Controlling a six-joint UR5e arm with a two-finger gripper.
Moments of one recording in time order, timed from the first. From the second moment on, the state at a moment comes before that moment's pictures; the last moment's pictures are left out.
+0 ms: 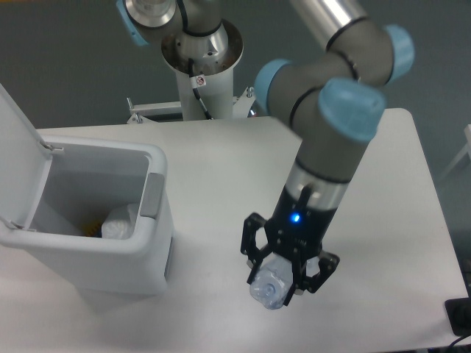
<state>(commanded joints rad) 2.55 -2.02 -1.17 -1.04 0.67 0.83</state>
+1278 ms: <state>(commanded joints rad) 2.58 -1.94 -1.10 -1.04 0.05 0.65</state>
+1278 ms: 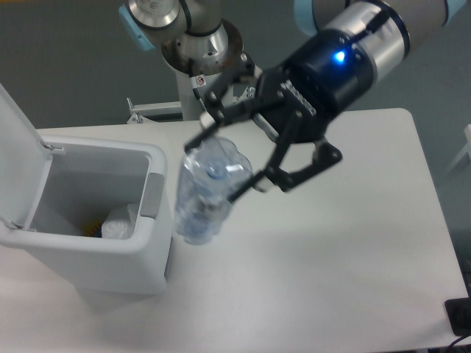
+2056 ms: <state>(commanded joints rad) 2.45 -1.83 -1.38 -0.97 0.12 0.69</state>
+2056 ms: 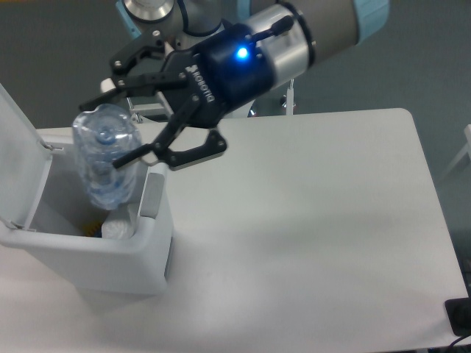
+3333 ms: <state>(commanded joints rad) 2.39 -1.73 -1.60 -0.96 0.28 0.88</state>
